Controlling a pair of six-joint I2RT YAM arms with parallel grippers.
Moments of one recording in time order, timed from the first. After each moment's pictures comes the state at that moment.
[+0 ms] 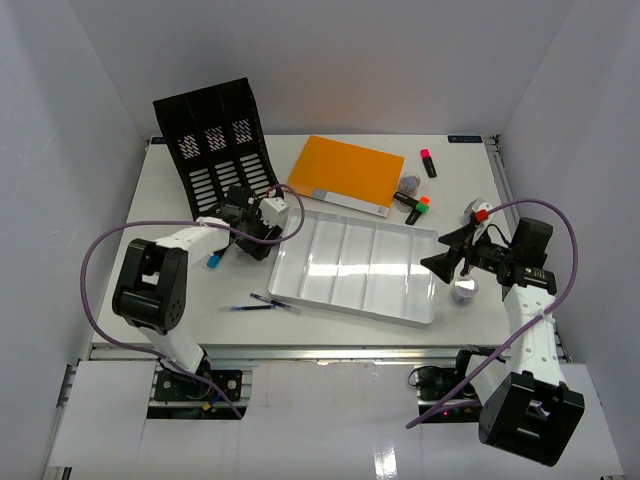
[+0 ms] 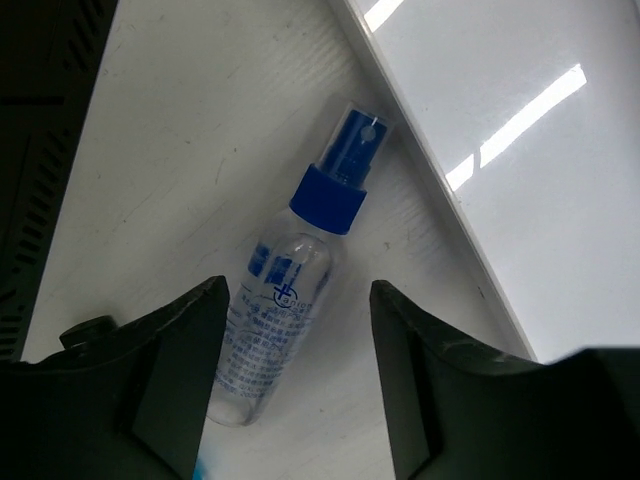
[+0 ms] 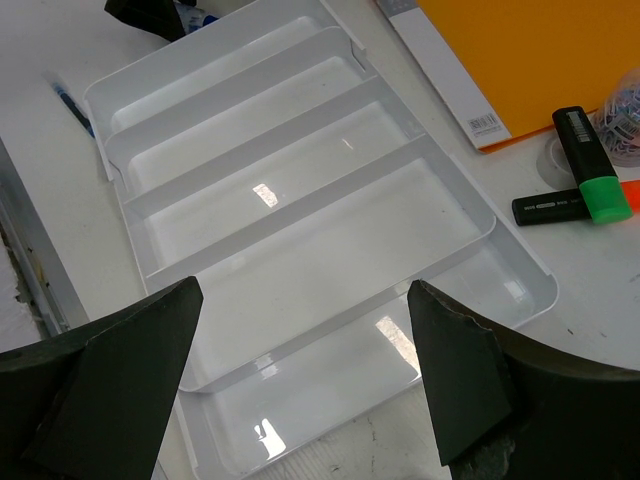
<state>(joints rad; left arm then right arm) -0.30 1.69 1.01 -0.33 0.18 0.45 -0.28 0.93 0.67 -0.42 -1.17 -0.52</state>
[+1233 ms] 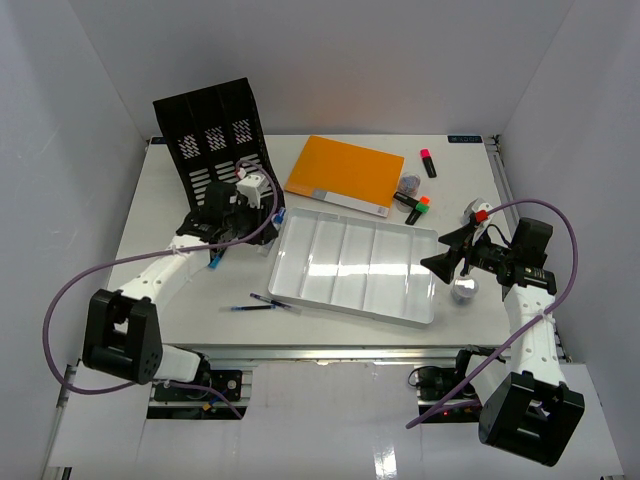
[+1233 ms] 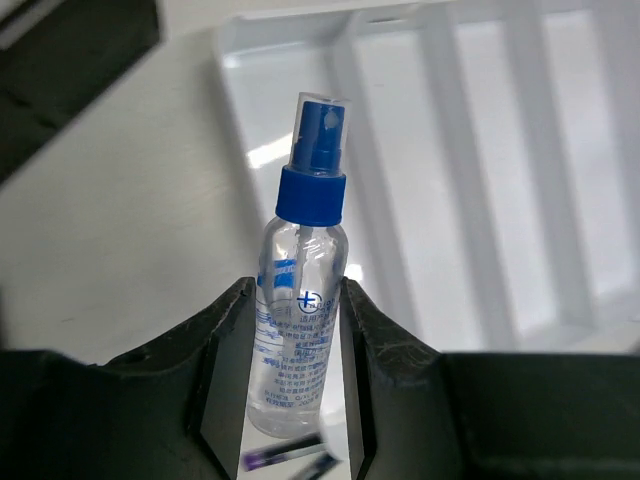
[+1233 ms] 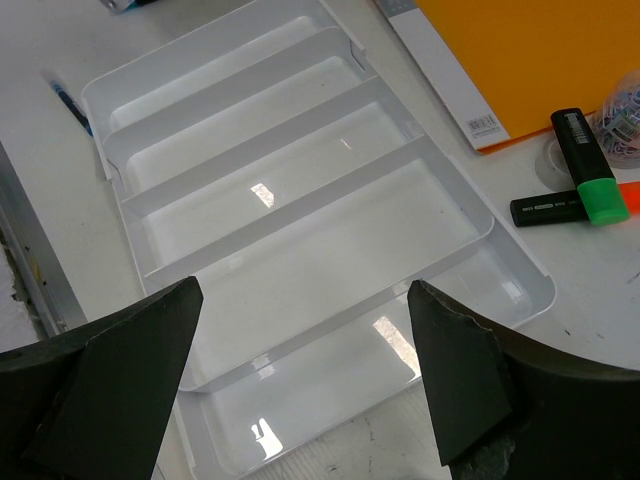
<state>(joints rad) -0.29 1.36 0.92 -0.23 0.31 -0.06 -0.28 0.93 0.66 -0.43 -1.17 -0.53</state>
